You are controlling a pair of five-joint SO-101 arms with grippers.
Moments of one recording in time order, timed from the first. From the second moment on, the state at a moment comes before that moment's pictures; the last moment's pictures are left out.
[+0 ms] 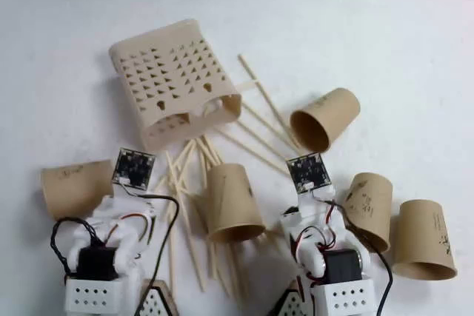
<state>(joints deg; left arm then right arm) -3.3 -104.7 97.2 73.4 -10.0 -11.3 -102.6 96.4 72.7 11.6</state>
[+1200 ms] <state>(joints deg) -23.5 -104.3 93.3 71.3 -23.3 -13.4 -98.8 74.1 49.5 34.2</state>
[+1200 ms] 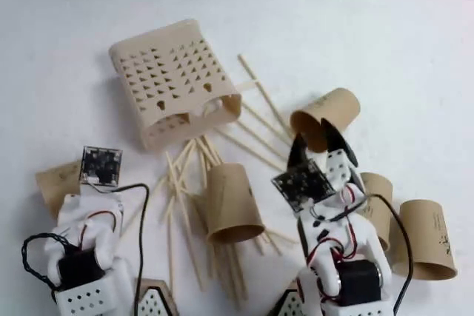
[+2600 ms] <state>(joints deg) -23.5 -104.3 93.5 71.1 -23.8 -25.8 2.5 26.7 24.1 21.1</state>
